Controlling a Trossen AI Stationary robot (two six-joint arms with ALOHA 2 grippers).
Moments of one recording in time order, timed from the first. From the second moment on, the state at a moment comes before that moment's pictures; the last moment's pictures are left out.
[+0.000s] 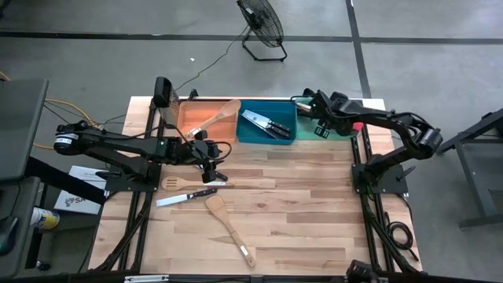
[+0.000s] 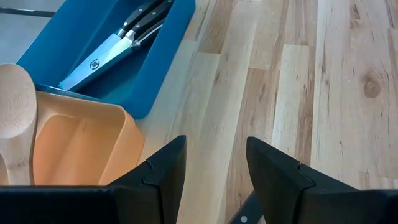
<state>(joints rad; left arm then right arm) -0.03 1.12 0.74 -0.34 -0.32 -0.08 -0.75 1.43 0.83 -0.61 0.49 -0.35</state>
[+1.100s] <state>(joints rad) -0.03 1.12 0.74 -0.38 -0.31 -0.08 -0.45 1.27 0.83 -0.57 0.65 -0.06</state>
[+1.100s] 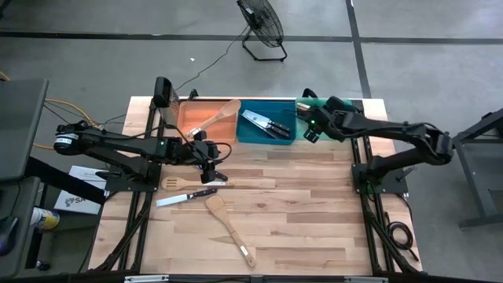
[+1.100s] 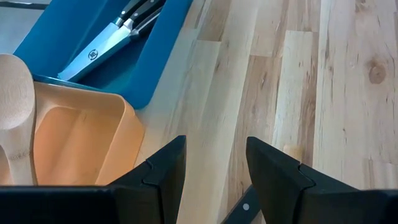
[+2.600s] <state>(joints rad) -0.12 1.28 0.75 -0.22 0.30 0.28 0.10 1.05 0.83 -0.54 0.32 0.46</state>
